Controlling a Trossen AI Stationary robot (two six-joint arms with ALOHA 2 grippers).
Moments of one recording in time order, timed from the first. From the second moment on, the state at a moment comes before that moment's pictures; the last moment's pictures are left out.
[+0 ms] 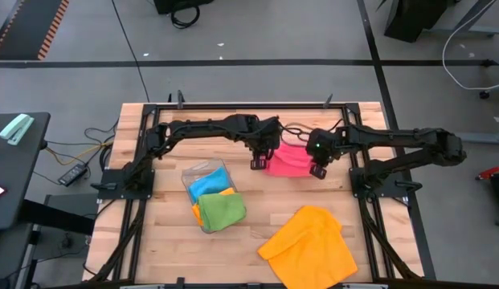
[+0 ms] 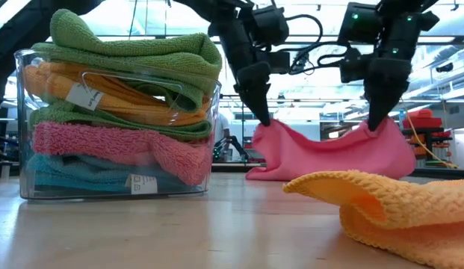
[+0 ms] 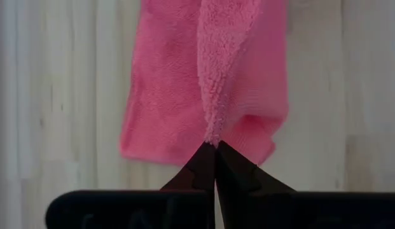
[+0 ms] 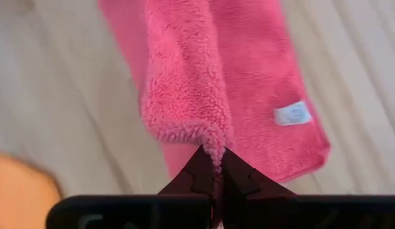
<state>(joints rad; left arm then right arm) 0.19 2.17 1.94 -0.88 -0.02 0.25 -0.25 1.10 0.74 -0.87 0.04 0.23</state>
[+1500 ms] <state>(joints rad) 0.28 2.17 1.72 -0.75 0.24 -0.10 -0.44 1.11 0.75 -0.76 0.06 0.22</state>
